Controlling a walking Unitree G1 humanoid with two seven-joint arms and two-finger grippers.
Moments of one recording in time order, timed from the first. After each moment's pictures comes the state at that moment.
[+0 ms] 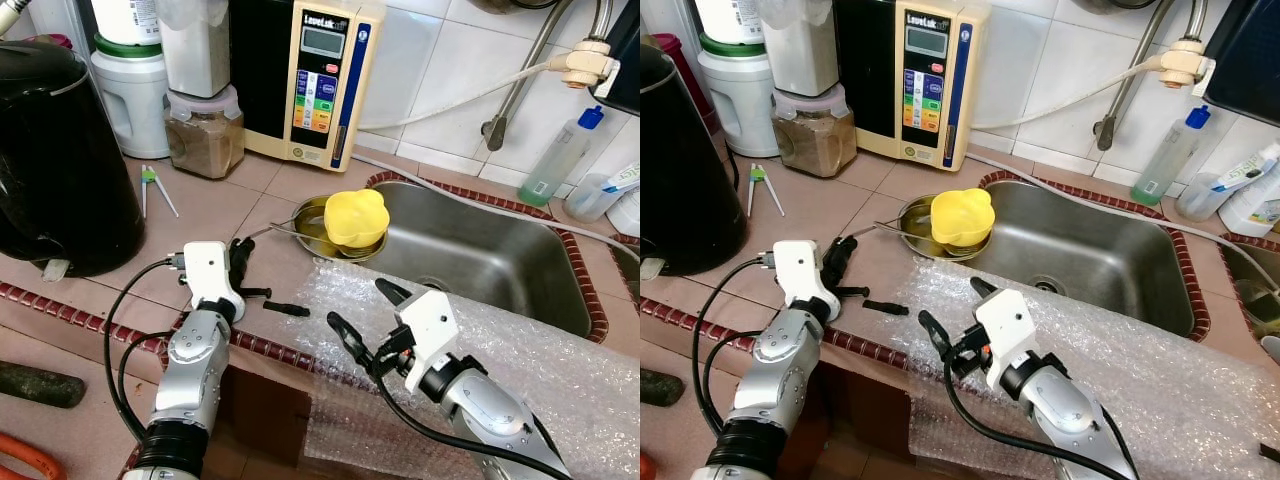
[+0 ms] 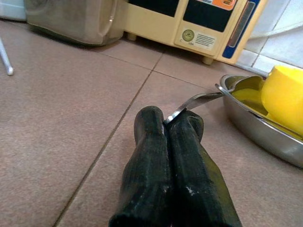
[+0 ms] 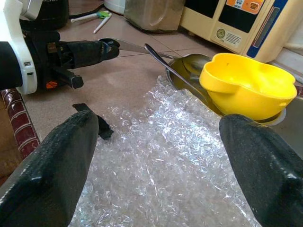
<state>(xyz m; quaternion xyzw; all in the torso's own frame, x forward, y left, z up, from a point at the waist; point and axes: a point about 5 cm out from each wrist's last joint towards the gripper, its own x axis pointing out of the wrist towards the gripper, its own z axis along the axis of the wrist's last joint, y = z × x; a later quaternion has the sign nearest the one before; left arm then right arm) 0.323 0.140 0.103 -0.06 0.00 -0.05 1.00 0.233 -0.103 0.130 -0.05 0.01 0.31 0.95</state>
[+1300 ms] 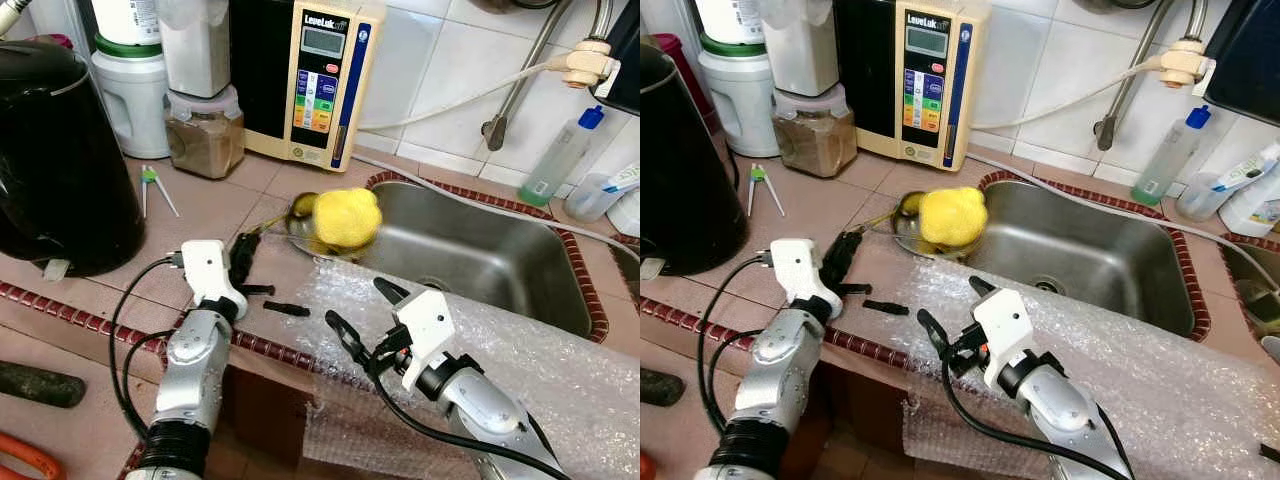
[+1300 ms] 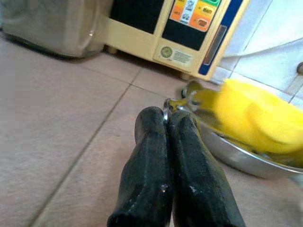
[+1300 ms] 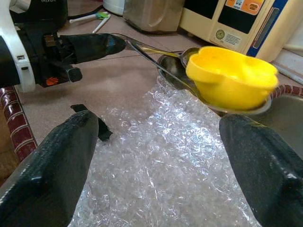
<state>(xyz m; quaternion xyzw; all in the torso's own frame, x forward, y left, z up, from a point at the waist) 0.322 0.134 0.108 -0.10 -0.03 -0.10 0.99 0.235 -0.102 0.128 -0.05 0.00 0.31 0.95</state>
